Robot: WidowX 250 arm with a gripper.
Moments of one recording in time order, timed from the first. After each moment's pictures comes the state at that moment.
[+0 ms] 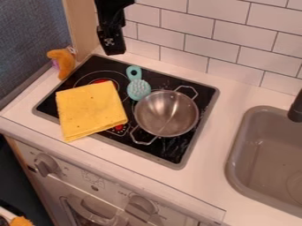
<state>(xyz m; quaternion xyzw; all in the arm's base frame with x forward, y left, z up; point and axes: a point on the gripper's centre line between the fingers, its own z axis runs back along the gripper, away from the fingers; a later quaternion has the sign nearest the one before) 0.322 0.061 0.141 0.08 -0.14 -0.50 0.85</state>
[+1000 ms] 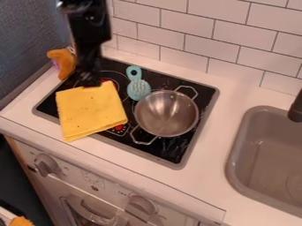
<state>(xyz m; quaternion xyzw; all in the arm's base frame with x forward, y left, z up) 0.276 0.085 0.099 0.07 -0.08 -0.47 0.88</state>
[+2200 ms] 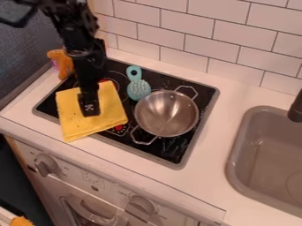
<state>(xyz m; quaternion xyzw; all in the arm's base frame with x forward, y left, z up) 0.288 0.099 0.032 0.06 -0.05 -0.44 0.90</state>
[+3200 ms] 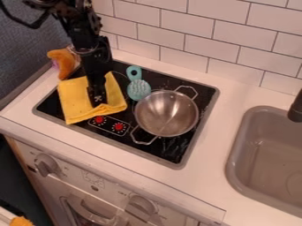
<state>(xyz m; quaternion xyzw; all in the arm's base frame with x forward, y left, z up) 0.332 0.121 0.013 0.07 -0.08 -0.41 0.91</state>
